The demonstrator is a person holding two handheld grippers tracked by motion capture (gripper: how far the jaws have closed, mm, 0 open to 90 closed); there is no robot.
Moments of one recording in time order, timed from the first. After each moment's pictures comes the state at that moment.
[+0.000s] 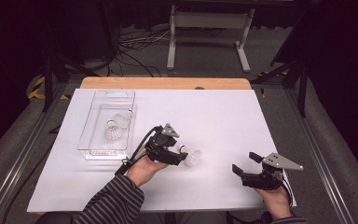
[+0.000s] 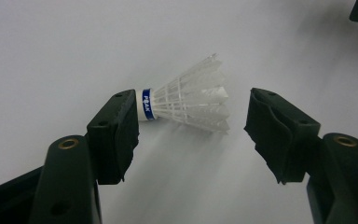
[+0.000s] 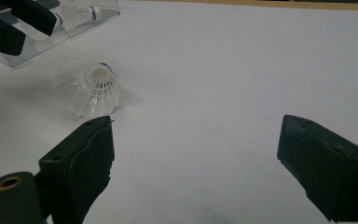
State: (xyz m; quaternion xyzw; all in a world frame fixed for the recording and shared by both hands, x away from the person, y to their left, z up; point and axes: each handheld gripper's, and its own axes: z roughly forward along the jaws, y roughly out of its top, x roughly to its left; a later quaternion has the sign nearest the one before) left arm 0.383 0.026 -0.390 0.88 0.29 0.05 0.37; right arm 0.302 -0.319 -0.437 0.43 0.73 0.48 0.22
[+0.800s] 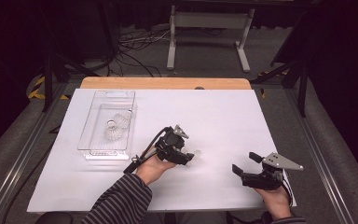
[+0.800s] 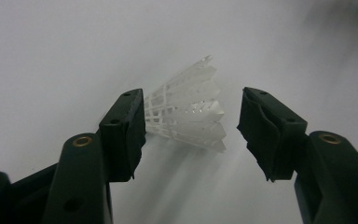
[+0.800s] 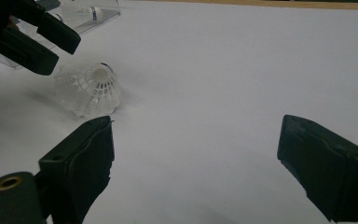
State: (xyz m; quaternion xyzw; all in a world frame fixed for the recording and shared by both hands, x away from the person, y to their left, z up) left arm 0.391 0.002 -0.402 0.89 0.28 0.04 0.34; right arm 0.302 -0.319 -0.437 0.44 0.73 0.48 0.22
